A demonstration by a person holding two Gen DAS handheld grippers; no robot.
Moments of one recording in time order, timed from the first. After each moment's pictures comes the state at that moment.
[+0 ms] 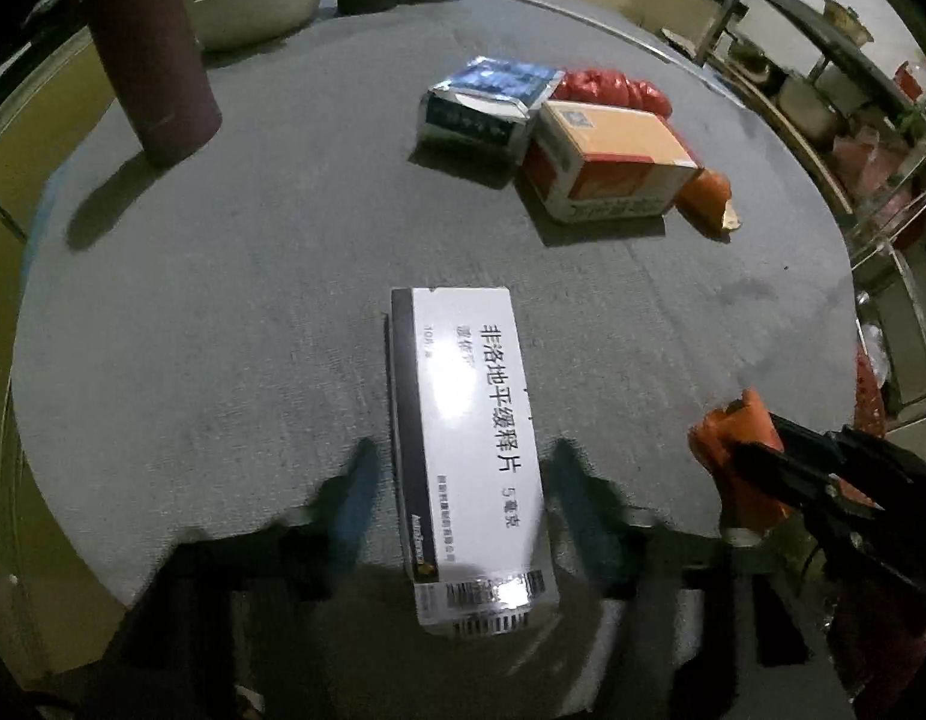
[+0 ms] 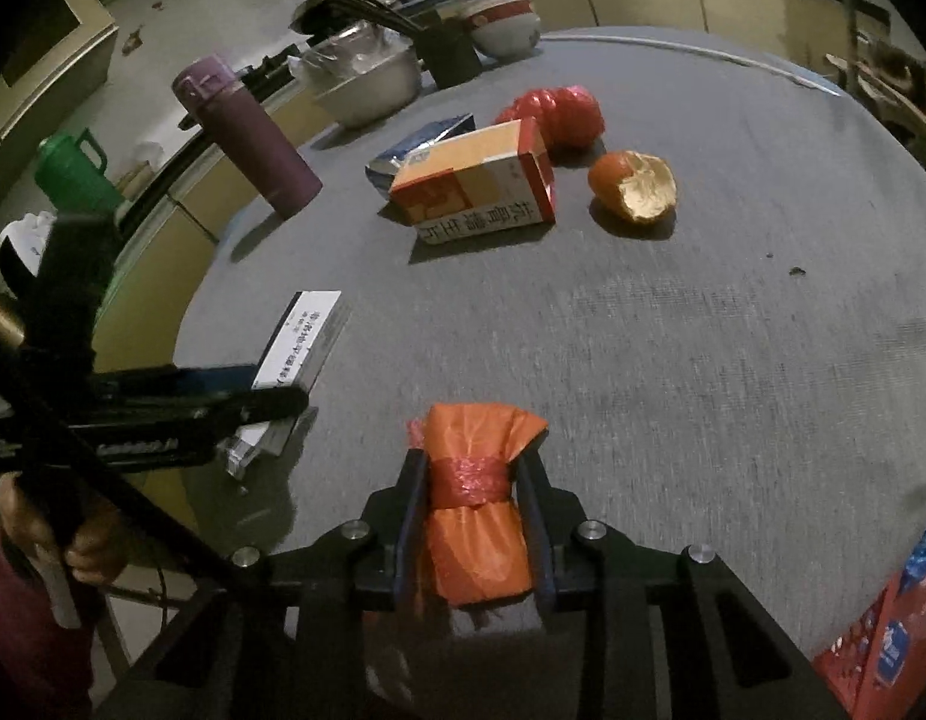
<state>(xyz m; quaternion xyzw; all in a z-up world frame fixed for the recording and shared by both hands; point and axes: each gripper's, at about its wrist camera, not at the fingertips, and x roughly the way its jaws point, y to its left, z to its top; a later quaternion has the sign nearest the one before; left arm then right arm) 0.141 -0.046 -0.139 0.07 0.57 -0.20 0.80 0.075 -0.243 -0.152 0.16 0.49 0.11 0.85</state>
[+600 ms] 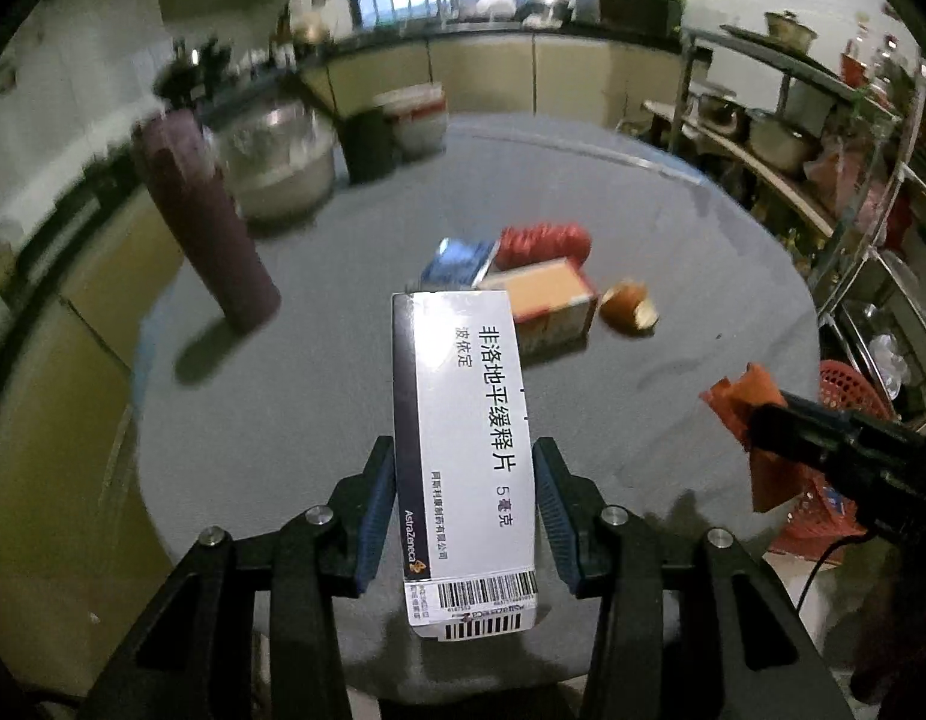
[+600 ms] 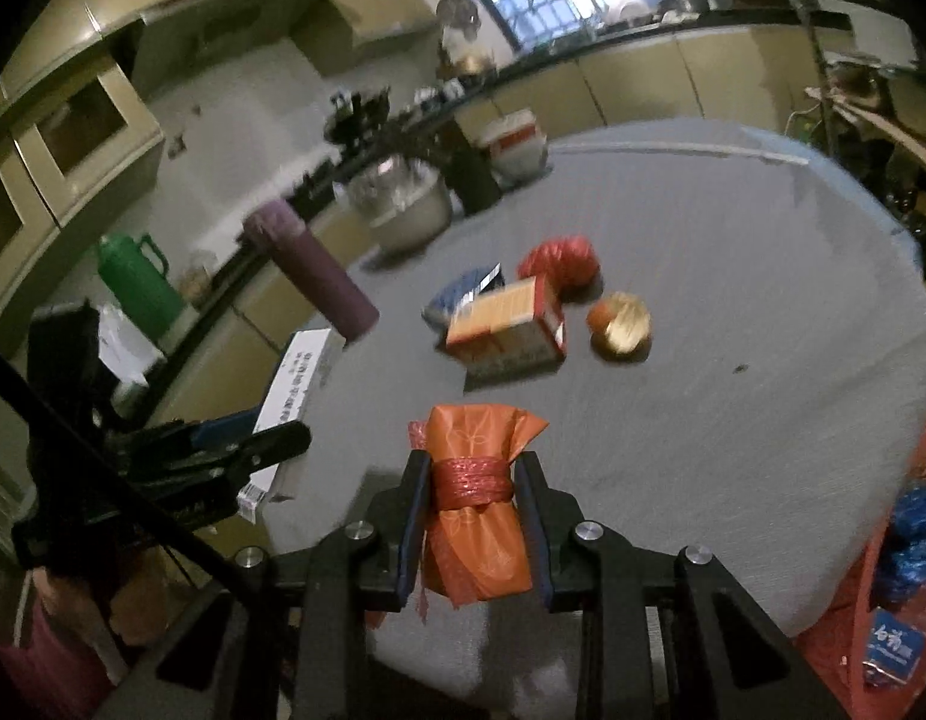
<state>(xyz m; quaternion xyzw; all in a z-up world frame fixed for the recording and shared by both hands) 0.076 -0.083 -0.029 0.14 0.42 -0.17 0.88 0.023 -0.288 -0.073 0.24 0.35 0.12 0.90</state>
